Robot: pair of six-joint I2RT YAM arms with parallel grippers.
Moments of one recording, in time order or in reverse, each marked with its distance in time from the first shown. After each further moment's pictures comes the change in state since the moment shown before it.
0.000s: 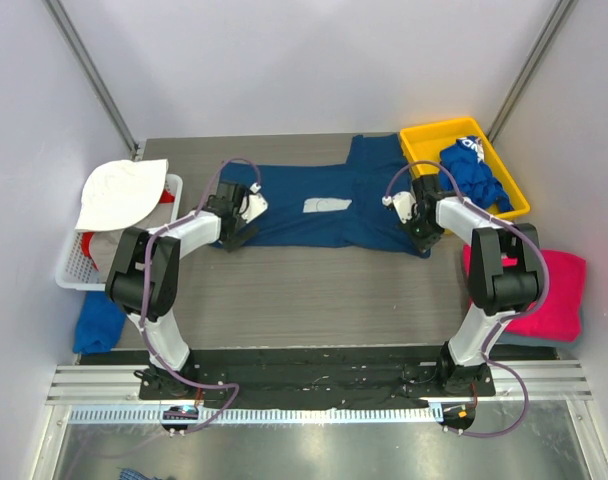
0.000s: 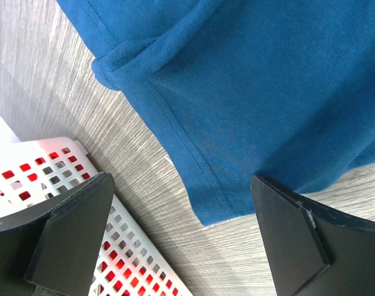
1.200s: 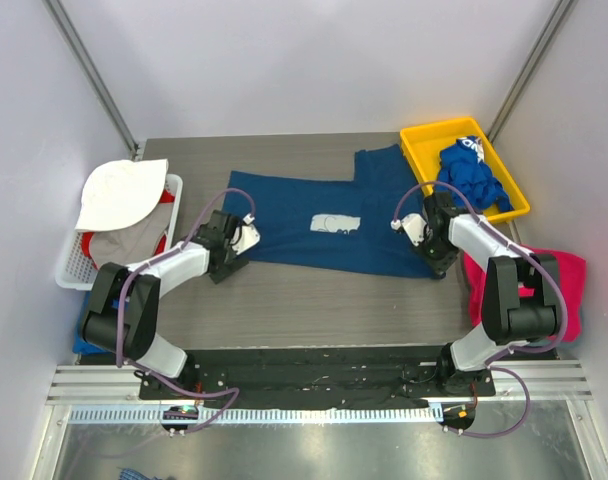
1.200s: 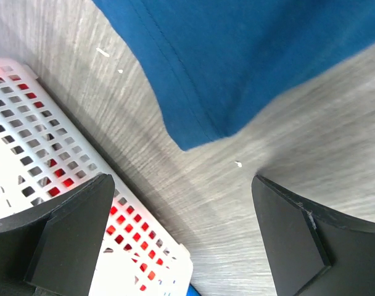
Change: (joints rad) left arm -0.034 -0.272 -0.309 -0.032 -0.060 0.028; right arm -0.035 -0.206 -0.164 -0.156 0.045 -0.106
